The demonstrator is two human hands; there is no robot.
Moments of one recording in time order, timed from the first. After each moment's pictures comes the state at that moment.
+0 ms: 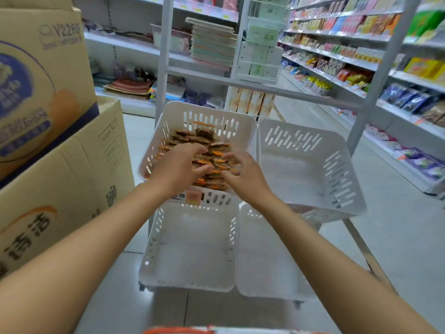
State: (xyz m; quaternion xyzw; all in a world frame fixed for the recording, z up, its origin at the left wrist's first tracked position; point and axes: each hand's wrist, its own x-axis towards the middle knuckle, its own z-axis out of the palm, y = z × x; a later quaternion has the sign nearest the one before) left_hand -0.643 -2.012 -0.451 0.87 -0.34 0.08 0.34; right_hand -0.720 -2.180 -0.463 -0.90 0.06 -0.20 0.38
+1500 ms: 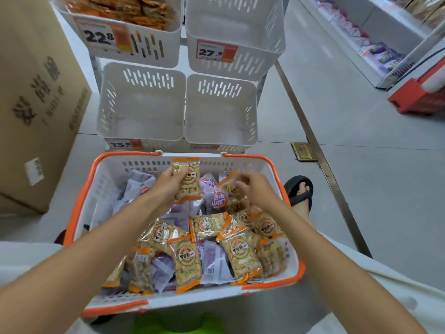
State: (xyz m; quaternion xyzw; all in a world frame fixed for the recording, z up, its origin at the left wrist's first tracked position) left_hand -0.975 -2.009 -0.654 0.65 0.03 -0.38 0.65; right_hand -1.094 -2.217 -0.655 -0.93 0.22 0.00 0.30
